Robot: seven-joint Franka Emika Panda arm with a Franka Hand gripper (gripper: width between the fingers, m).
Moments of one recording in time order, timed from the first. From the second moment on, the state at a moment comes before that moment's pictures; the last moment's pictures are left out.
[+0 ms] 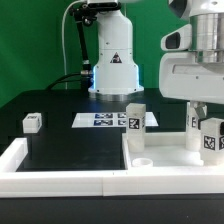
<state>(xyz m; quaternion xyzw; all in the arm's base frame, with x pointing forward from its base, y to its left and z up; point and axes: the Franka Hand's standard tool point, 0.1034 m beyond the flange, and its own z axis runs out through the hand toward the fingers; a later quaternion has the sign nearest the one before) 0.621 0.117 0.076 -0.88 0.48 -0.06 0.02</state>
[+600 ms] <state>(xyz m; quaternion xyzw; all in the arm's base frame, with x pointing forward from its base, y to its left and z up) 0.620 0.119 0.075 -0.74 0.66 -0.04 0.04</state>
